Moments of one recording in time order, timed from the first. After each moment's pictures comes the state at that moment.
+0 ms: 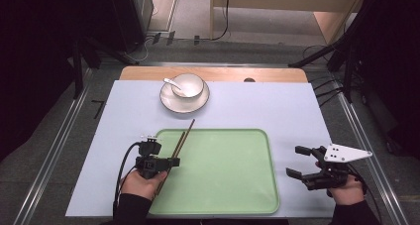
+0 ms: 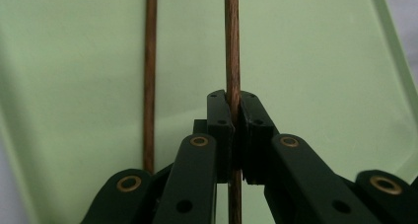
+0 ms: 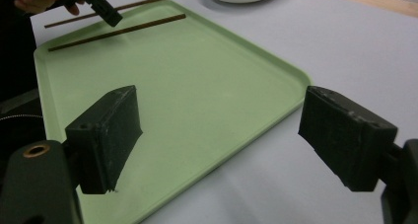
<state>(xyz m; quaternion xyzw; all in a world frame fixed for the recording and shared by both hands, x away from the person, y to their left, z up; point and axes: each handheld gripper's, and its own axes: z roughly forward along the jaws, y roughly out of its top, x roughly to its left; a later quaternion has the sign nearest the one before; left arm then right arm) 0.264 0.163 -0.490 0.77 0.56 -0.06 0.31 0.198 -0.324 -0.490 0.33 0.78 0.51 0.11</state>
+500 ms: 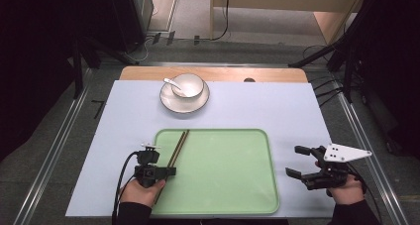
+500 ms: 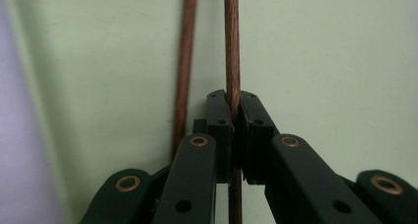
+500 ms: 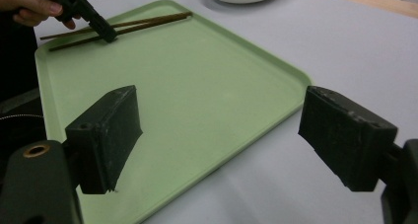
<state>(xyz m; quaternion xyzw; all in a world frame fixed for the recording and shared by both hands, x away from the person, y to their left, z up) 0.254 0.174 -0.503 0.76 0.60 -0.04 0.27 0.199 -0.323 -0.490 0.32 0.79 0.51 0.11</state>
